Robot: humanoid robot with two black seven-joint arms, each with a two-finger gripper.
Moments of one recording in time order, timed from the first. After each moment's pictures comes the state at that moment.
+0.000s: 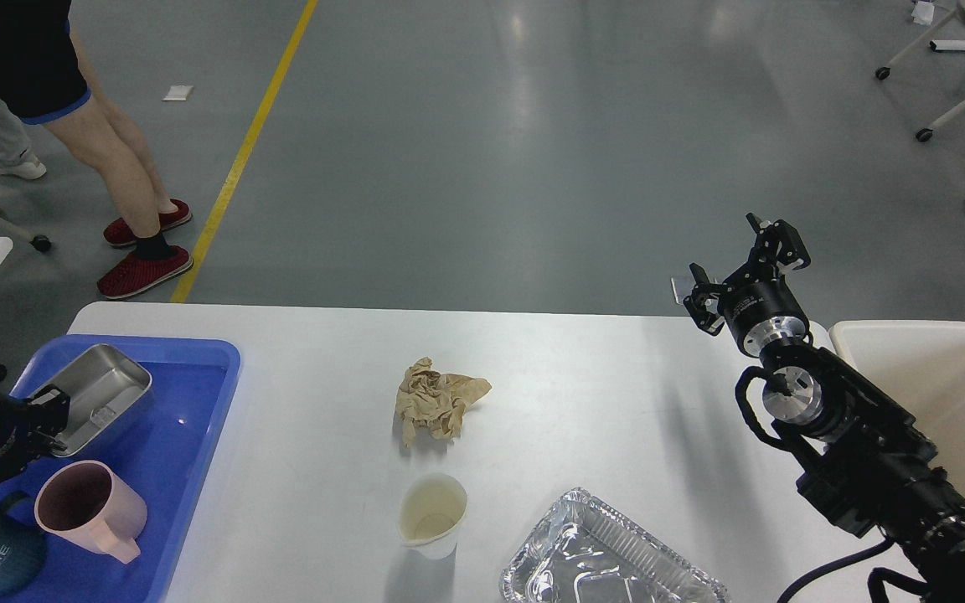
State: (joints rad) left arm -0.78 0.67 -0.28 -0.58 0.53 -0.48 0.53; right arm 0.63 -0.16 1.01 0.66 -0.12 0.12 0.29
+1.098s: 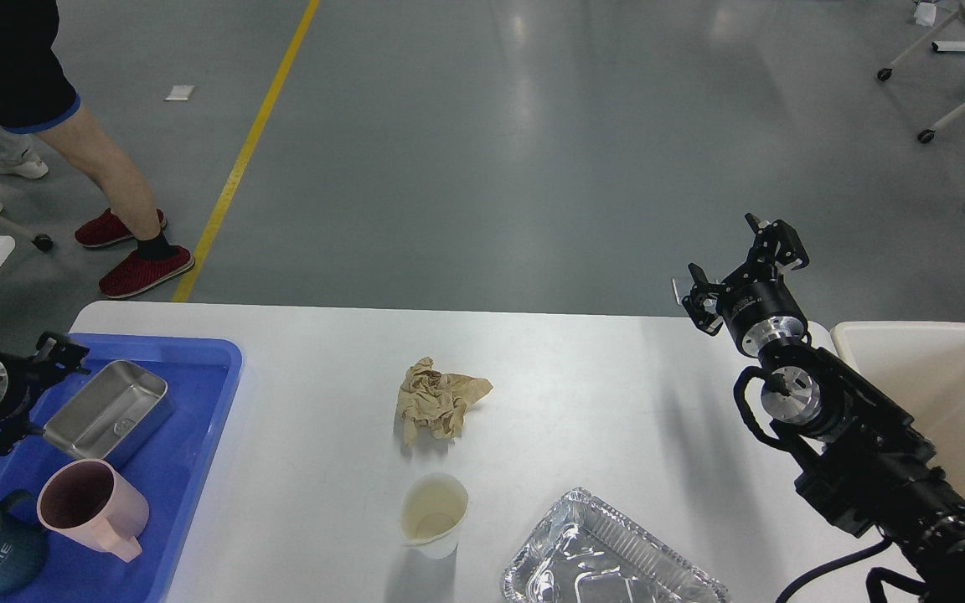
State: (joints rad) left arm -0.88 0.70 -0.32 -0.70 0.52 -0.41 0.48; right arm 0.63 -0.15 1.01 0.66 -0.12 0.12 0.29
